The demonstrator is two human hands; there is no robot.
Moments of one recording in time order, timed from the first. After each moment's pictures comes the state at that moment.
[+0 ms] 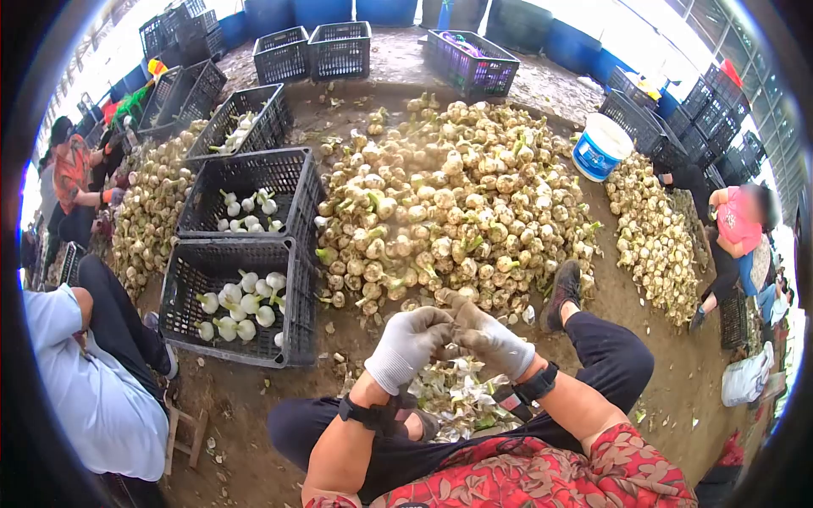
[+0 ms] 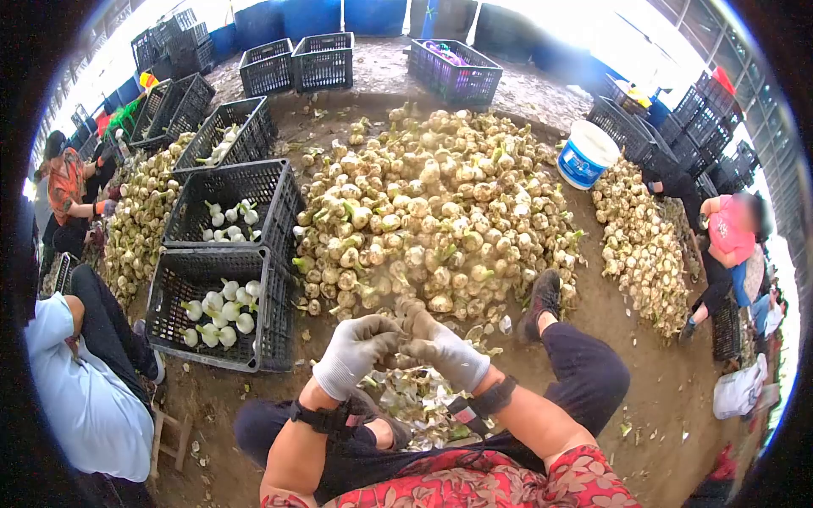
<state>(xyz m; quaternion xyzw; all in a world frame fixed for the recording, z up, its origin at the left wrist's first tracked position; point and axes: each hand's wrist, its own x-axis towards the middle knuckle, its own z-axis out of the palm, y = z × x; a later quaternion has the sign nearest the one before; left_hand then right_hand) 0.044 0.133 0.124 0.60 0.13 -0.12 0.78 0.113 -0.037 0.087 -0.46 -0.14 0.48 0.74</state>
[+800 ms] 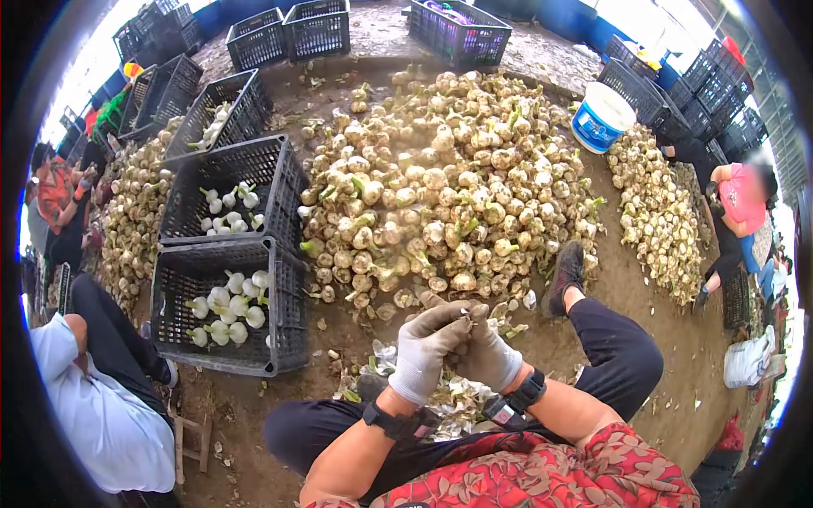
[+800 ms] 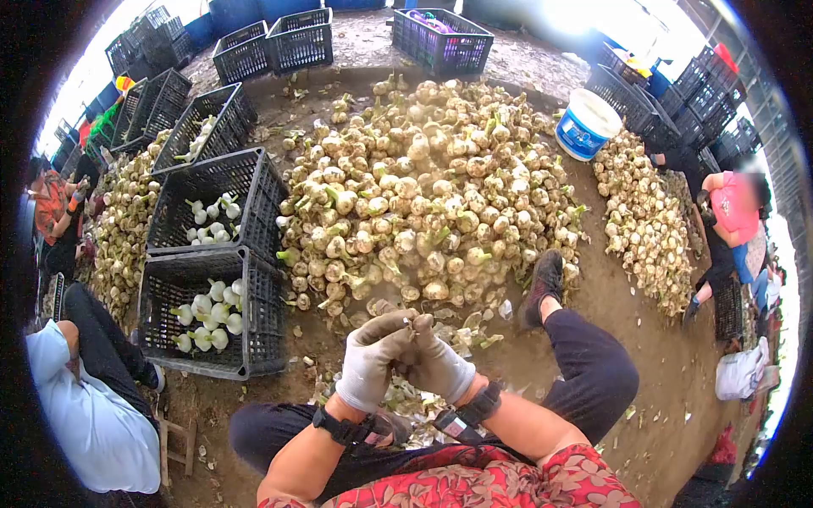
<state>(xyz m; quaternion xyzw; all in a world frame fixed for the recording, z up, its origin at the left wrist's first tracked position) 0.066 0.090 0.088 0.44 0.20 -0.05 0.87 0.109 -0.046 0.044 -0.34 -0.02 0.53 0.77</state>
